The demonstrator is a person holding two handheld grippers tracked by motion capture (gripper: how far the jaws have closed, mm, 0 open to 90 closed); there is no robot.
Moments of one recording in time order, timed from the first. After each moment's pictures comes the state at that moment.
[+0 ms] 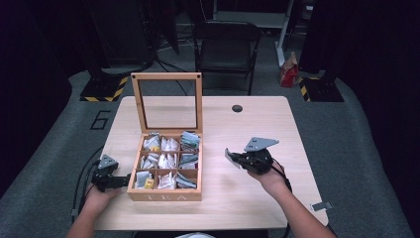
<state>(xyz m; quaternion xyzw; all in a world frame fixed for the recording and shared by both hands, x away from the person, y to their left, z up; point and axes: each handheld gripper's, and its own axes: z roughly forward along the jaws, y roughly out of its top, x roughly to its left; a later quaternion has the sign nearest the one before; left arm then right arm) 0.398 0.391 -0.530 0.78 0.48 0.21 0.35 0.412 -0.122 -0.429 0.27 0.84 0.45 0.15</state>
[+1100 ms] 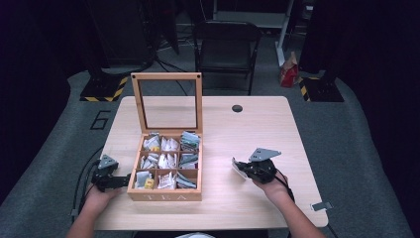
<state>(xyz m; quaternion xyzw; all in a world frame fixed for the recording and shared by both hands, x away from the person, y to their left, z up) 0.398 0.391 -0.530 0.78 0.48 0.21 0.35 0.406 -0.141 -0.473 0.29 0.84 0.43 0.15</state>
